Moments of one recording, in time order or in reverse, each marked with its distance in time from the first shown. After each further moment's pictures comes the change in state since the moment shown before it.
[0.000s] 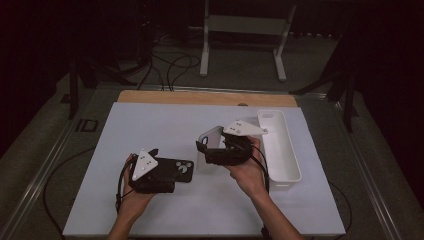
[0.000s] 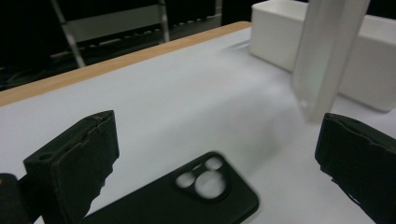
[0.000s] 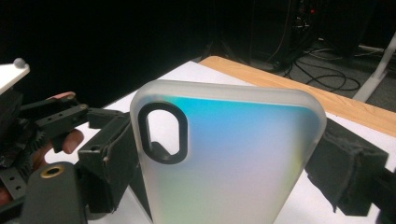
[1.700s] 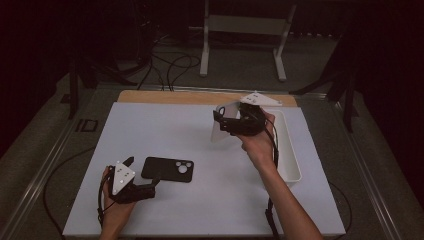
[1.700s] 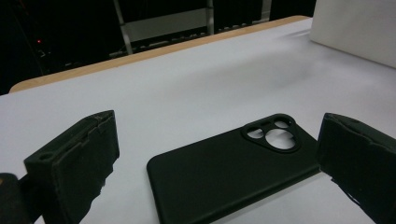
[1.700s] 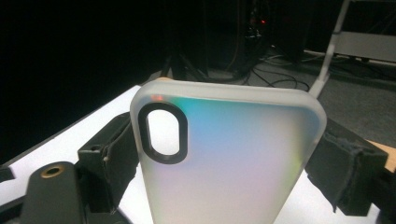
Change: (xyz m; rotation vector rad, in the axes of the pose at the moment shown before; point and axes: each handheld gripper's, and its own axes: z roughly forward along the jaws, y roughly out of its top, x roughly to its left) left arm 0.024 -0.042 -0.024 -0.019 0.167 -0.018; right arm -0.064 0.039 0.006 -0.025 -0.163 0.050
